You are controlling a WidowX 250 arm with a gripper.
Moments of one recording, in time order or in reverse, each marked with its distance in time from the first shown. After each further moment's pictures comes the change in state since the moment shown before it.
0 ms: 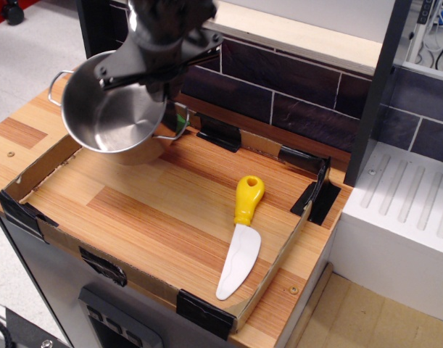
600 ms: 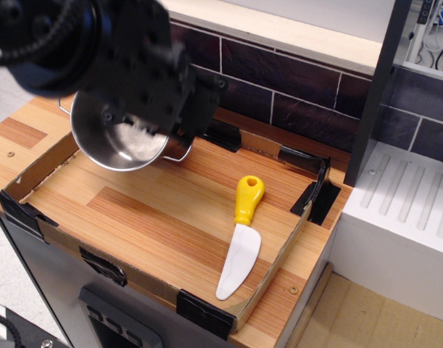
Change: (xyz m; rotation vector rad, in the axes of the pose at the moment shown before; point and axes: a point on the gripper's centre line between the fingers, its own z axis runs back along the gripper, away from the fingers) arm -0.027 -0.001 -0.005 -0.130 -0.228 -0.041
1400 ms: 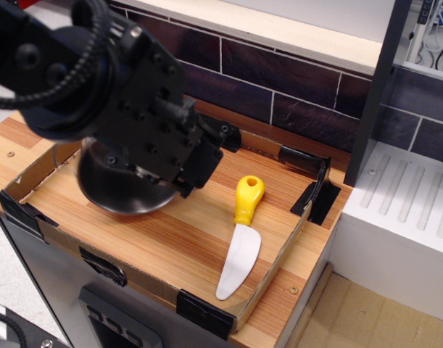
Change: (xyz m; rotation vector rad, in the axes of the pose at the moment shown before) arm -0.032 0.016 0.003 0.056 0.078 0.027
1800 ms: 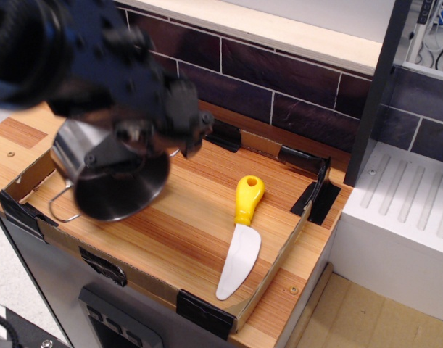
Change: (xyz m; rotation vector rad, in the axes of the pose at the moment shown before) arm 0.006 0.013 0.011 0.057 0.167 0.080
